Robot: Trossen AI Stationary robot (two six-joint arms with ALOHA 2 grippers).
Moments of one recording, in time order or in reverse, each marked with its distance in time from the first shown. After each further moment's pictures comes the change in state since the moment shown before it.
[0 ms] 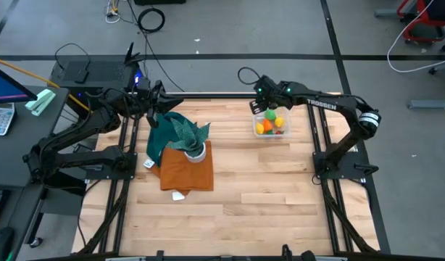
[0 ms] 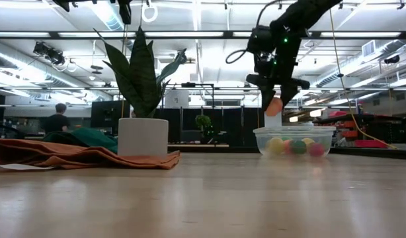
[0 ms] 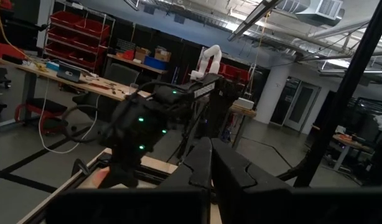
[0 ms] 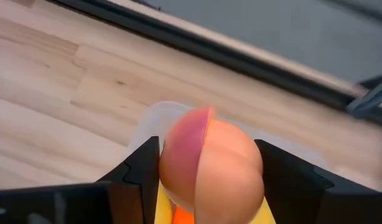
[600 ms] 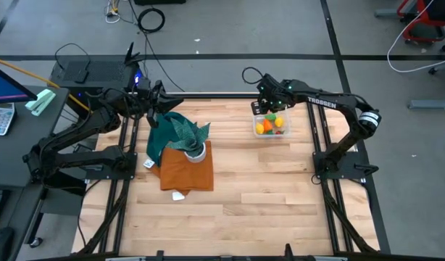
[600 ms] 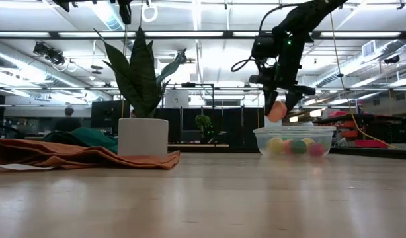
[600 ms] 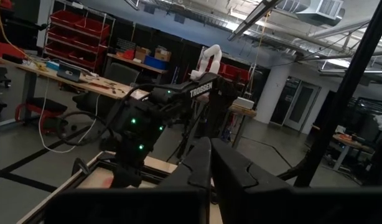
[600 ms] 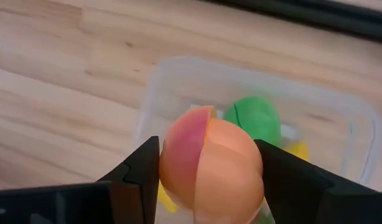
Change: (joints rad) left arm 0.000 0.000 0.000 -0.002 0.000 0.000; right arm -0.055 0.006 -0.013 -0.057 -0.214 0.103
